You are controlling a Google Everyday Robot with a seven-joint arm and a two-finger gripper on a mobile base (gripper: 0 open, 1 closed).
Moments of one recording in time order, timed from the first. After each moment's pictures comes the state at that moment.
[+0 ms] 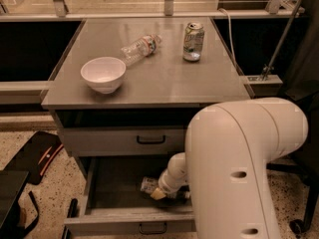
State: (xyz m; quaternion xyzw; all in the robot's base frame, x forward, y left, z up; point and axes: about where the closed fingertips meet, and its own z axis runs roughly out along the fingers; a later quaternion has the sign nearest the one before) arm 0.556 -0.012 0.377 -0.51 0.83 0.11 0.19
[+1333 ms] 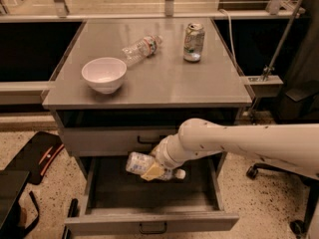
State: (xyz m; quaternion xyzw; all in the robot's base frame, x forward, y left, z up) arm 0.550 0.024 0.595 -0.59 0.74 0.15 0.29
